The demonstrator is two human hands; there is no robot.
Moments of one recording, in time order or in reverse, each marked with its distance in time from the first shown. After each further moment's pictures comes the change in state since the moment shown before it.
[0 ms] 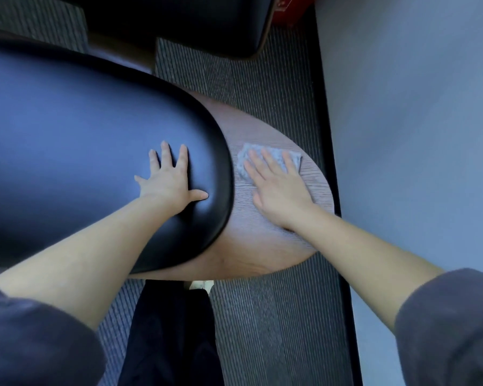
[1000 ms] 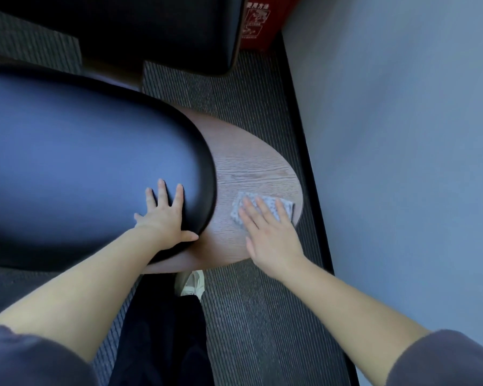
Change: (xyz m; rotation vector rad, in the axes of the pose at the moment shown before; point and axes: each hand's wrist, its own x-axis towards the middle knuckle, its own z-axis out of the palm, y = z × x) left_hand -0.065 -0.001 0.035 0.133 -0.190 0.093; right_hand -0.109 -0.040 0.028 -0.022 -0.005 0.125
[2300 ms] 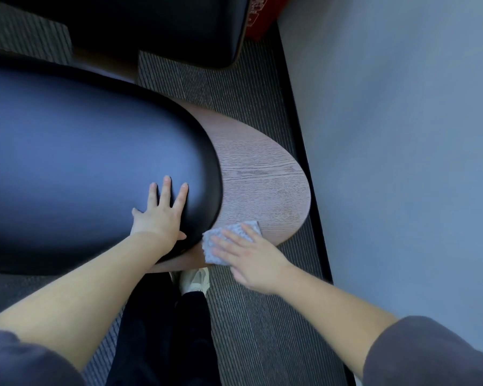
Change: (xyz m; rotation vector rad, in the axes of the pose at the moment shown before) left_hand 0.001 -0.023 0.004 0.236 0.087 0.076; right_hand -0.001 -0.040 0.026 -0.037 -0.048 -0.437
